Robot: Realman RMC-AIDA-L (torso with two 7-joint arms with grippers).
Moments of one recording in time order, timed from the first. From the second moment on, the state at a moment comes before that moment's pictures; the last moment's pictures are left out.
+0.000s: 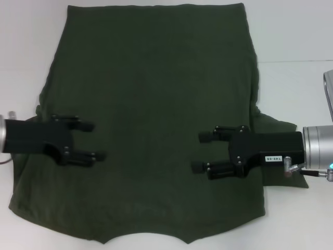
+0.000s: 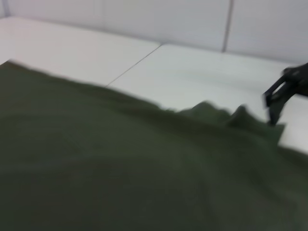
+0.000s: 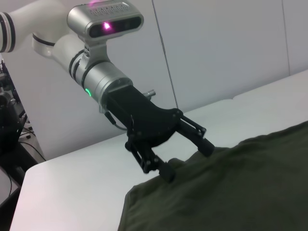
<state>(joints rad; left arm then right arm) -0.65 -2.01 0.56 0.75 2.33 1.57 -1.36 0.64 2.04 -0.84 -0.49 -1.91 -1.53 1.33</state>
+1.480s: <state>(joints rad) -0.61 -2.00 0.45 0.88 2.69 1.30 -1.44 0.66 2.04 -0.84 -0.48 -1.93 -1.50 1.35</state>
